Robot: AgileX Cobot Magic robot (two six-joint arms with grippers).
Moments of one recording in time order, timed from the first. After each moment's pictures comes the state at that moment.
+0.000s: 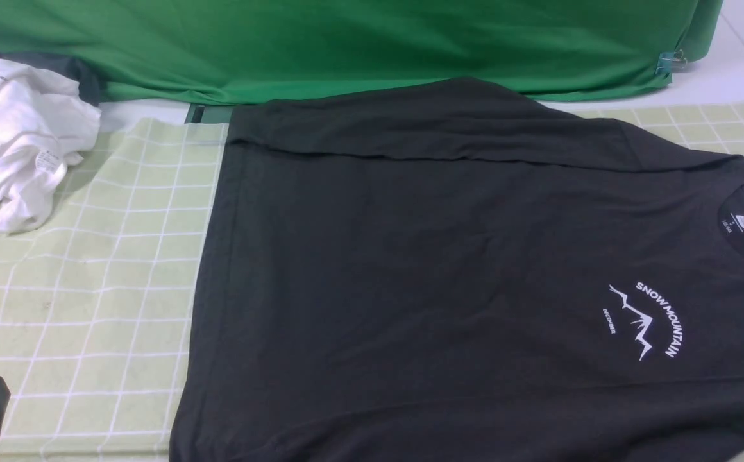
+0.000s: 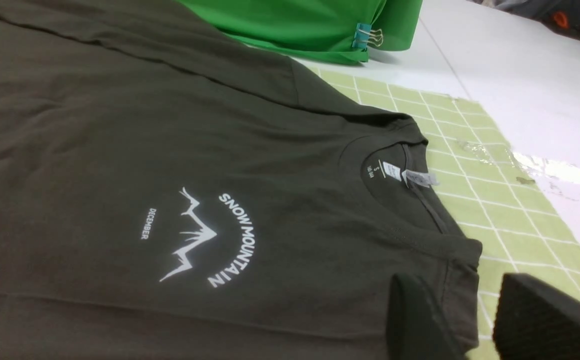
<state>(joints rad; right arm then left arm) 0.01 0.03 0.01 -0.04 0.23 -0.11 0.06 0.00 0.00 0.01 0.24 0.05</state>
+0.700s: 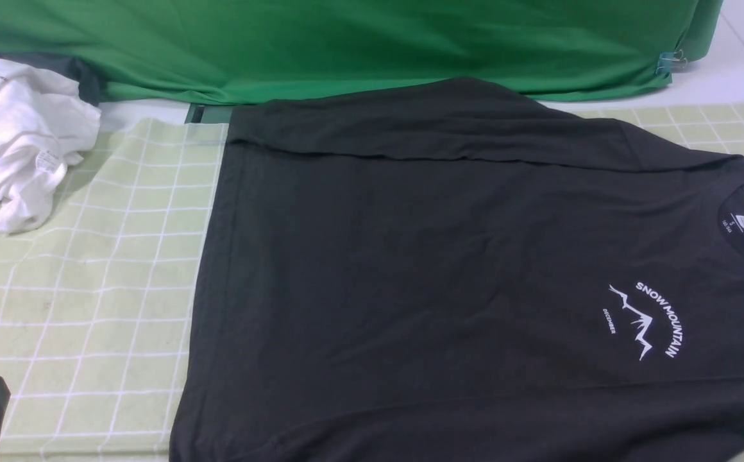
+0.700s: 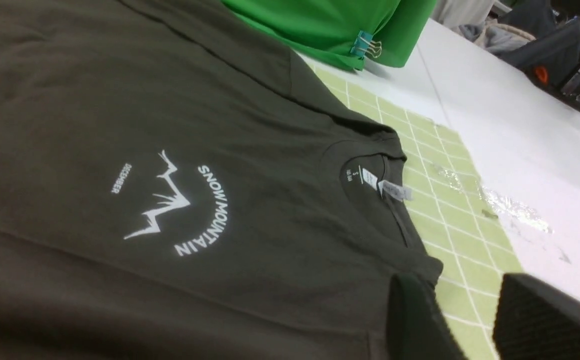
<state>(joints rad) 0.01 0.03 0.01 -0.08 0.23 -0.30 0.06 0.00 0.00 0.01 0.24 0.05</state>
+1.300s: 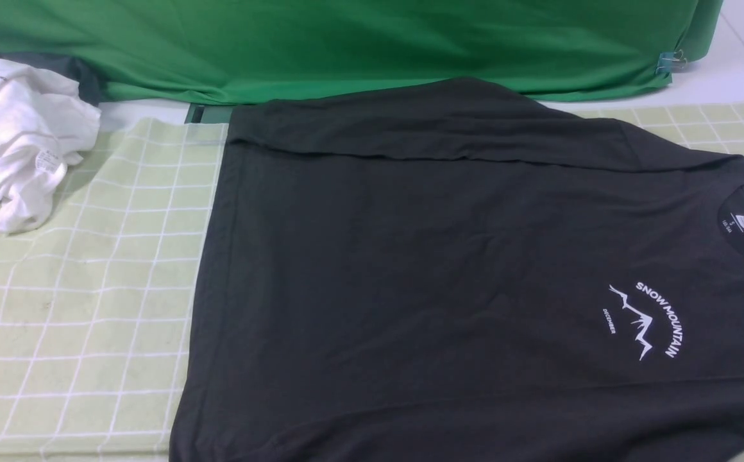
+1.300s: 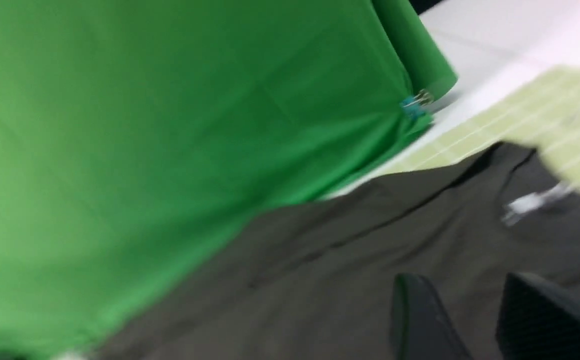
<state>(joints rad) 0.01 0.03 0.01 0.33 0.00 0.45 0.06 0.00 0.00 -0.64 -0.04 -0.43</state>
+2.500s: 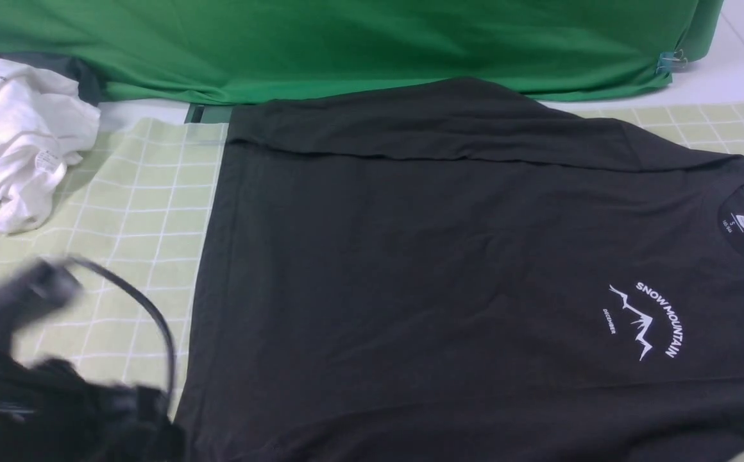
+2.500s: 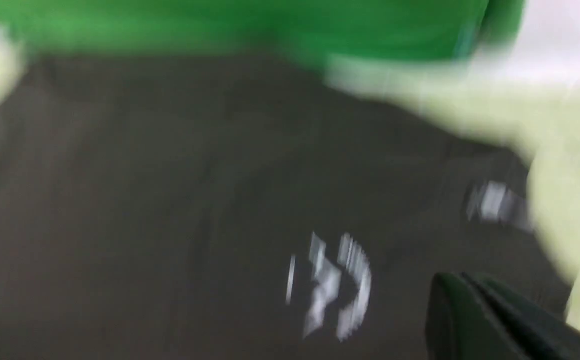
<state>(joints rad) 0.01 0.52 -0.71 0.32 0.78 -0.24 0.06 1.01 -0.49 -0.69 1.00 0.28</state>
